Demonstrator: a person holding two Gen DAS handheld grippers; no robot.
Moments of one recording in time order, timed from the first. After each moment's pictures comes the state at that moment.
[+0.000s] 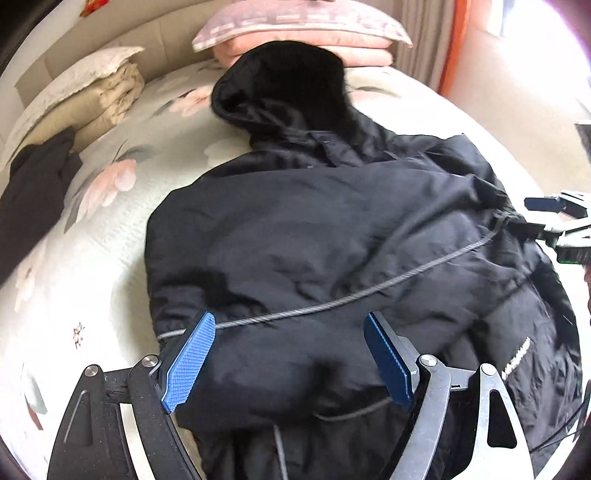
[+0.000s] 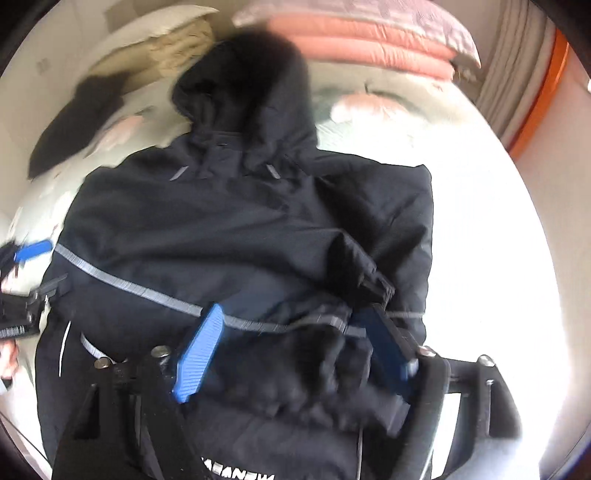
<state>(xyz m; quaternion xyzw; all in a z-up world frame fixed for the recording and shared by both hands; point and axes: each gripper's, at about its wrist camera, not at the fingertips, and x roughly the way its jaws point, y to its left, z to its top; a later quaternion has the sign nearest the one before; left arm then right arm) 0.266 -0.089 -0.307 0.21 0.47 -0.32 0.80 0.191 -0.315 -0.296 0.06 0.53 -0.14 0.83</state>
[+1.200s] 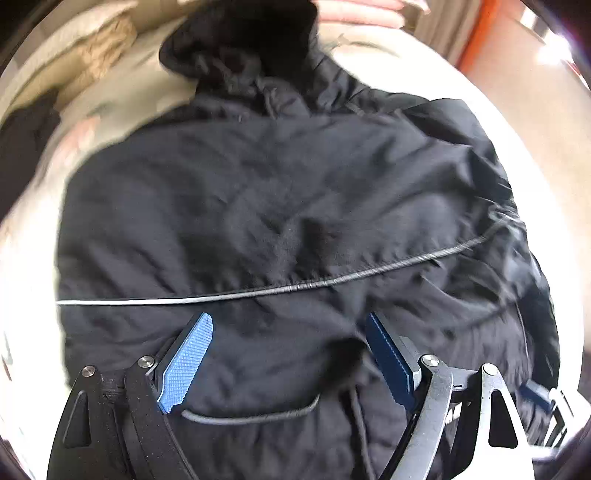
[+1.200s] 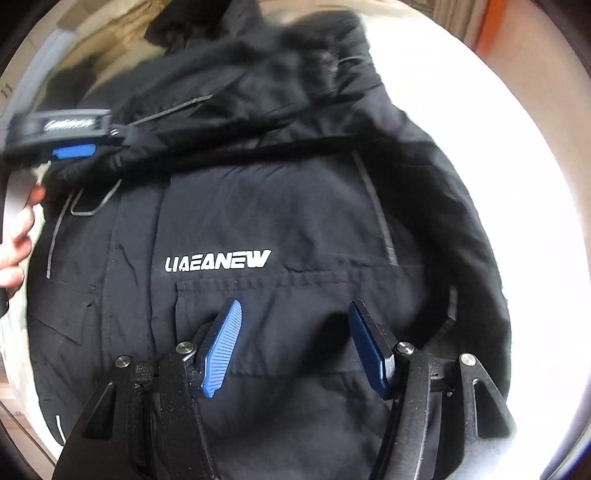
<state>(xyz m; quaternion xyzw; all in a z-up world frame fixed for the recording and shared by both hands) 0.237 -0.170 -0.336 0.20 0.55 -0.28 0.76 0.021 -0.263 -0.332 0.18 0.56 -0.19 0.79</state>
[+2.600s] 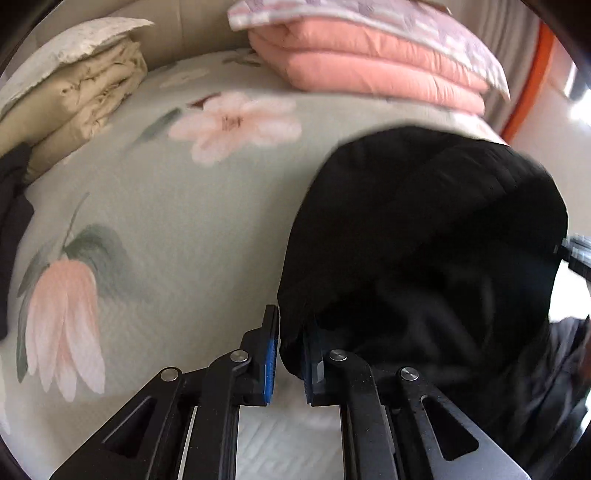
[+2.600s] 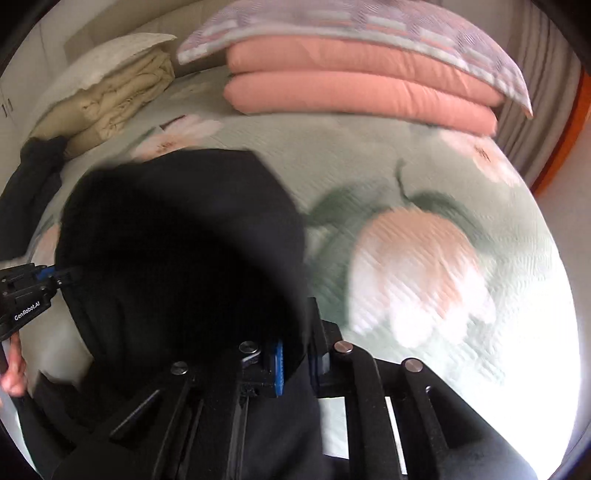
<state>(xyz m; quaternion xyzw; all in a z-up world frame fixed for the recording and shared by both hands) 0.589 -0.193 -0.382 0.16 0.49 -0.30 0.80 0.497 -0.438 -0.324 0.11 0.49 -0.18 0.85</state>
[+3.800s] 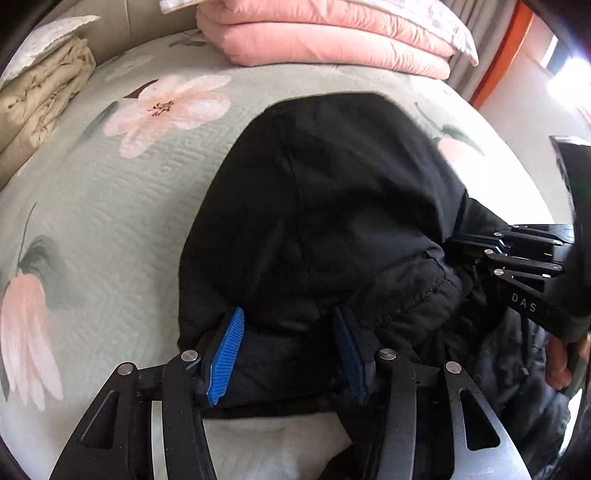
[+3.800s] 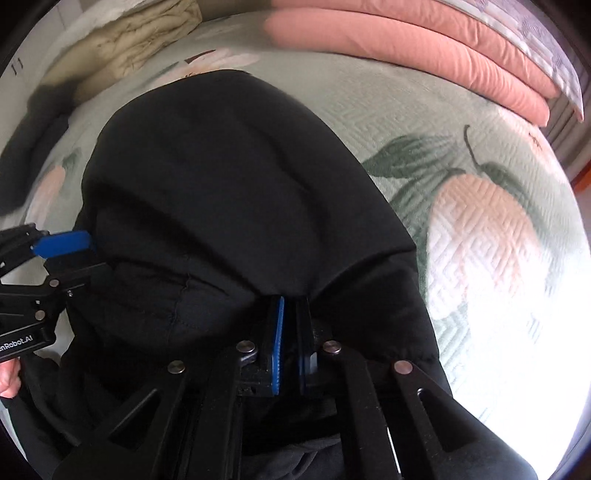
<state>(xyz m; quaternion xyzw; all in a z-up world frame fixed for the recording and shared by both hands) 0.574 -0.229 -0.373 0.16 0.53 -0.36 0.75 0.538 -0.392 -0.353 0.07 0.56 -0.10 0.82</state>
